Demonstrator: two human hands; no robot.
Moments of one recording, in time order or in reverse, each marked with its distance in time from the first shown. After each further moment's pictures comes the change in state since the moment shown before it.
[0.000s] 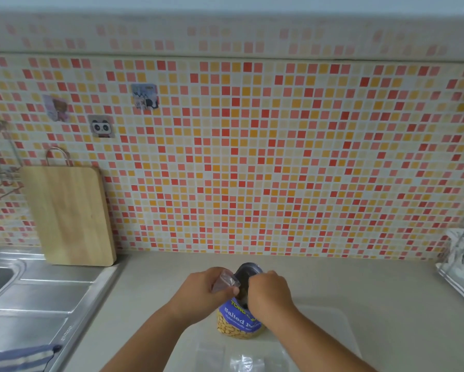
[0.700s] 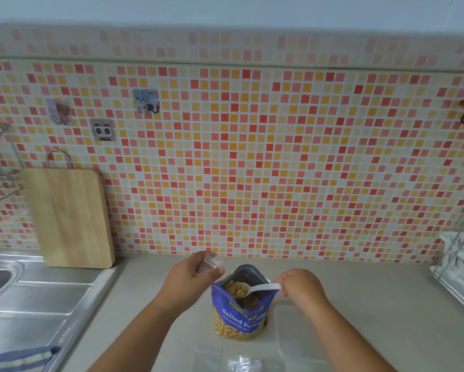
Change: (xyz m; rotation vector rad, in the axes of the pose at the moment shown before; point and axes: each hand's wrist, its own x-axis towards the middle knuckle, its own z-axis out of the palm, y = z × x) left_hand -0.003 0.008 -0.019 -0.130 0.246 -0.057; right_hand 0.014 0.059 -0.015 0.376 -0.115 0.152
